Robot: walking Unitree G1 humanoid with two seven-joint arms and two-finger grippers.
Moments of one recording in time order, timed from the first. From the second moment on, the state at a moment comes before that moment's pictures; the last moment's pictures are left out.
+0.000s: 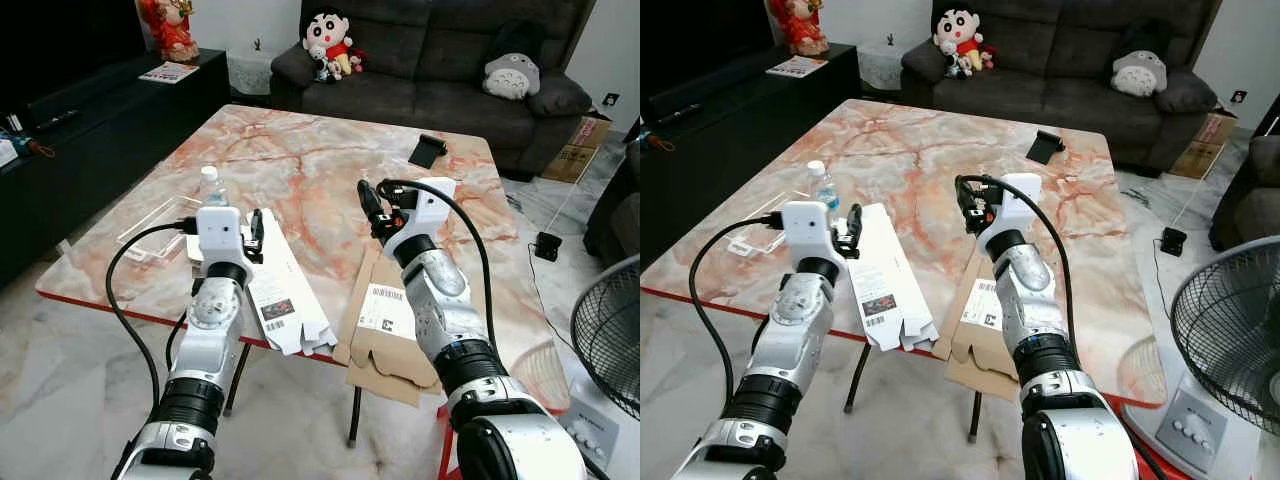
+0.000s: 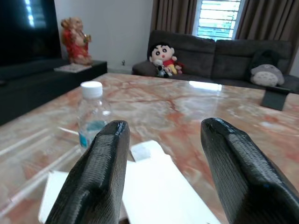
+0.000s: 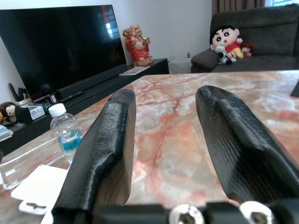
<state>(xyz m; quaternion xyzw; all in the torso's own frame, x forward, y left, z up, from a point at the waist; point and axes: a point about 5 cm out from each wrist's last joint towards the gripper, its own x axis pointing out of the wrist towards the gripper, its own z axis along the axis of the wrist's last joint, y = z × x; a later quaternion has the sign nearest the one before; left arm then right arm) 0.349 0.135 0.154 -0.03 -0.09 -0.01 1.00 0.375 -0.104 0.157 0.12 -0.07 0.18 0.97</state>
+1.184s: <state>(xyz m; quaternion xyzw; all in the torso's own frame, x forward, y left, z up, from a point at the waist) 0.327 0.183 0.143 -0.03 0.01 0.01 1.00 0.357 -0.078 0.131 0.17 -0.04 0.18 0.97</state>
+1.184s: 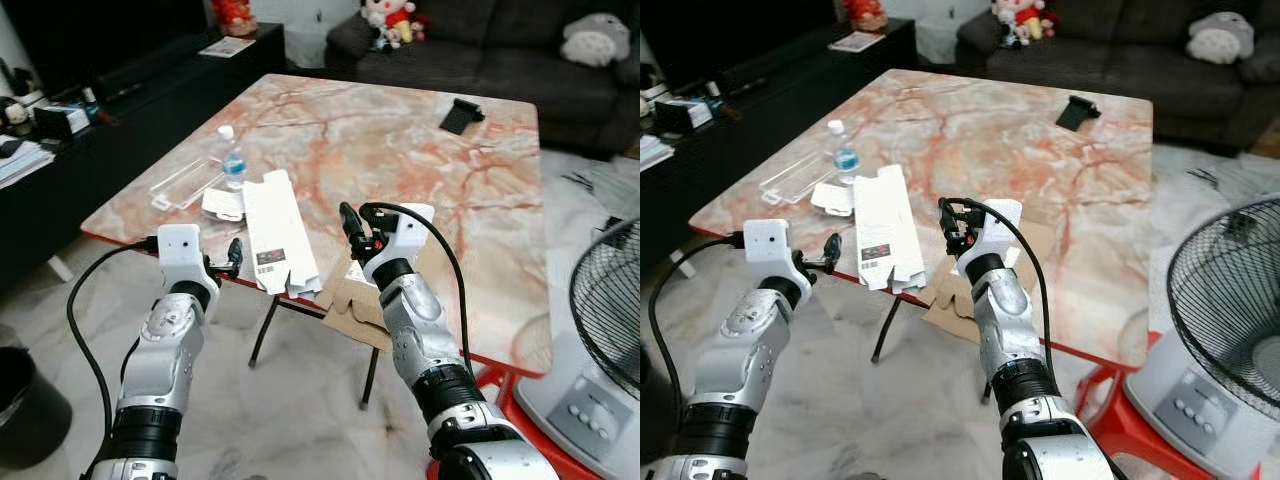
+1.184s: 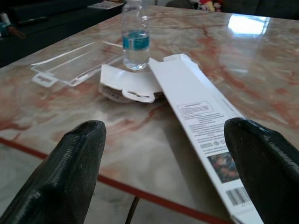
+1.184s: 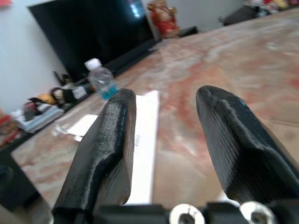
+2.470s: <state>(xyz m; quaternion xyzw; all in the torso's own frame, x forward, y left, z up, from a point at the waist) 0.339 0.170 0.123 -0.11 0.06 0.03 0.99 0.362 -0.101 0.143 0.14 -0.04 0.18 0.97</state>
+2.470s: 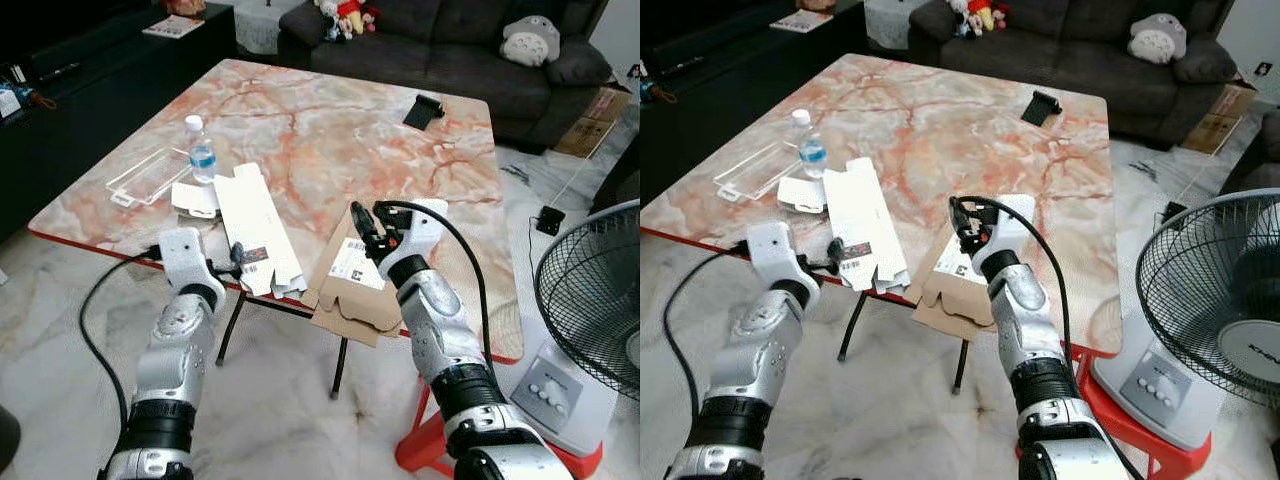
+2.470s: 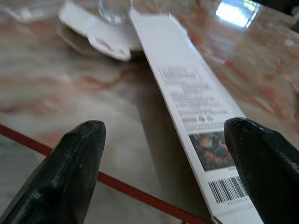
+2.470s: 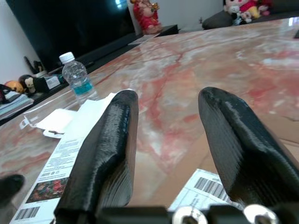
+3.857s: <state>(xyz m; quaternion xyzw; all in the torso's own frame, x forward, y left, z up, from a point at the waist) 0.373 0.130 0.128 -0.26 0.11 -0.04 0.96 0.362 -0.099 0.143 0.14 -0.04 0.18 0.97</state>
